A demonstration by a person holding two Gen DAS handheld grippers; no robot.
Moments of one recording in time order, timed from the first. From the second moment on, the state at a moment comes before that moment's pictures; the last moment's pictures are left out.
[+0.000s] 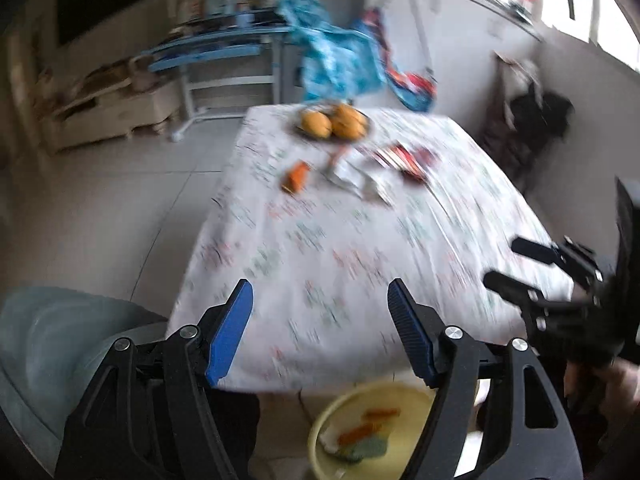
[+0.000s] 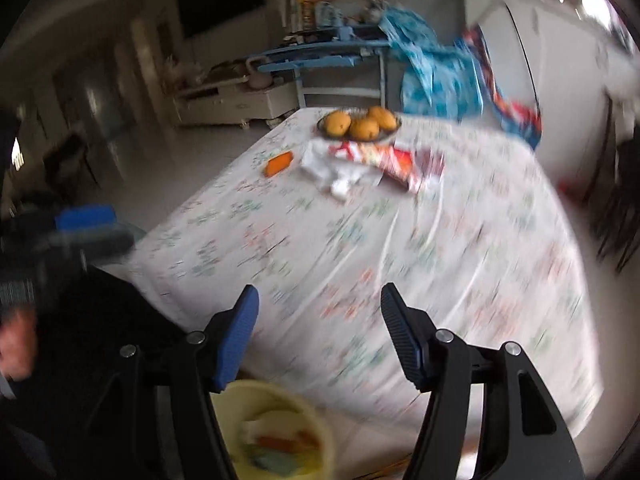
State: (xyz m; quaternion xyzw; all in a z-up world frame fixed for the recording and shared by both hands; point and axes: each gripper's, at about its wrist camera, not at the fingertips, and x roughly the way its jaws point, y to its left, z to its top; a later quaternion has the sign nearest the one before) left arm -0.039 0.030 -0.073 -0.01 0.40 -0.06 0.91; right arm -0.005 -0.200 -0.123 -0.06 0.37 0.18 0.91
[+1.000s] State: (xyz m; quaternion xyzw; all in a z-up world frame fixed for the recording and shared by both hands) left arm 0.176 0.011 -0.155 0.01 0.47 0.00 0.88; right arm 0.176 -0.240 -0.145 -0.03 0.40 0.18 0.90
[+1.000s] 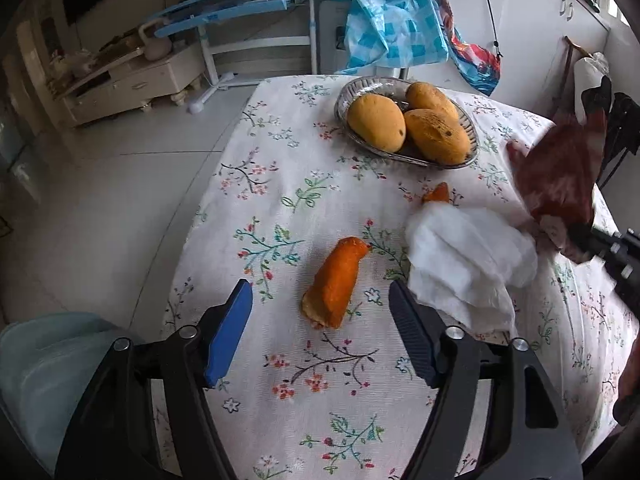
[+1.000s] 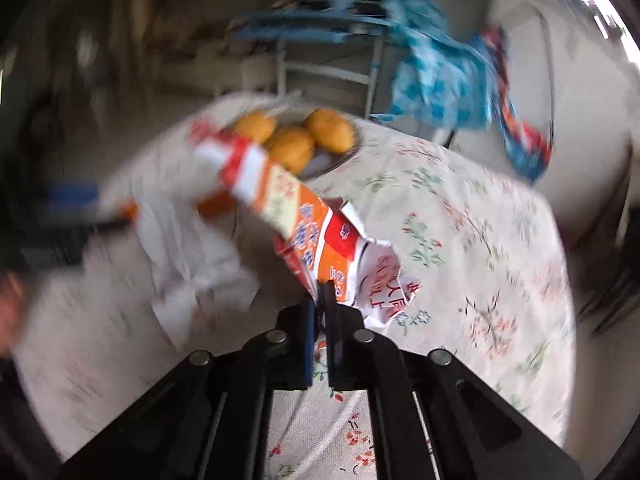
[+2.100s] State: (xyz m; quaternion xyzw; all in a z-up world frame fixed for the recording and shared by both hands) left arm 0.162 0.008 -0.166 0.00 0.49 -0.04 0.87; right arm 0.118 -0.280 -0.155 0.21 0.44 0.20 0.85
